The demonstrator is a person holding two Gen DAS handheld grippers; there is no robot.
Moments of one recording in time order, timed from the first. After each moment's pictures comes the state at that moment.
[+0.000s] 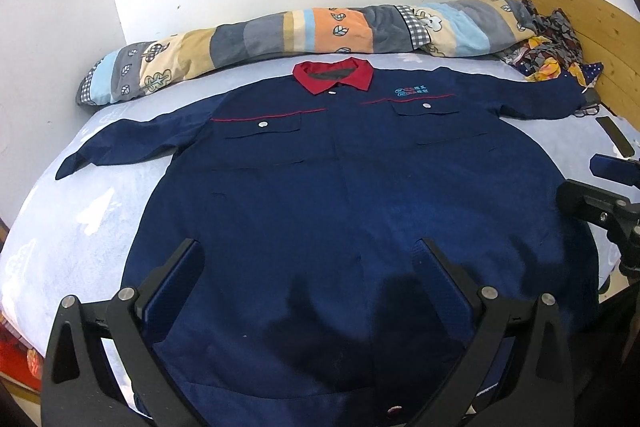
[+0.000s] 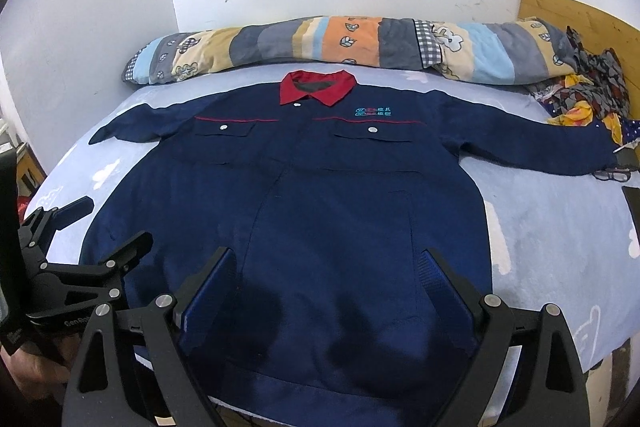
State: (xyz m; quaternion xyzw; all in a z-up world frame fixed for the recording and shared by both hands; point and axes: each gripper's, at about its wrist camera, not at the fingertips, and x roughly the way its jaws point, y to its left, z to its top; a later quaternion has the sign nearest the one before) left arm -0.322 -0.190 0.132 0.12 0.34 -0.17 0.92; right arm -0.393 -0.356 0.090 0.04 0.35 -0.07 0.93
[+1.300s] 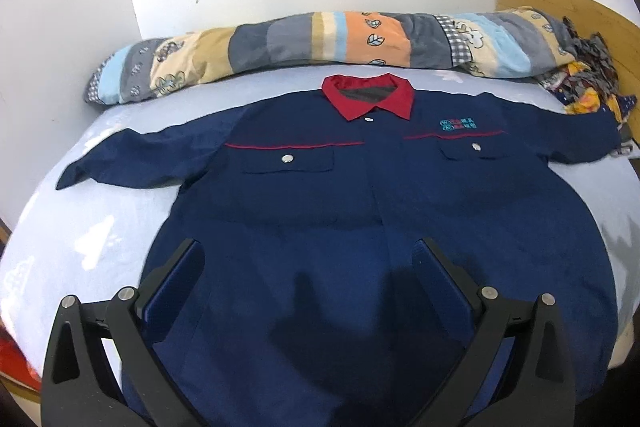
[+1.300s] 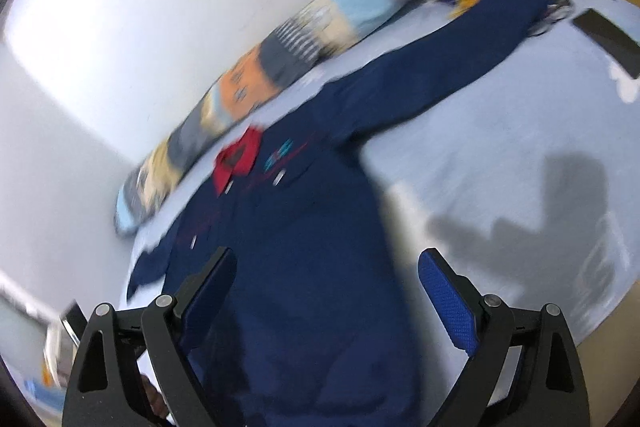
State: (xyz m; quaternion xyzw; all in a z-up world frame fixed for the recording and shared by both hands) left arm -0.225 -0.206 0.134 0.10 0.35 -0.14 0.92; right arm -0.430 -0.550 0.101 0.36 0.29 -0.14 0.88
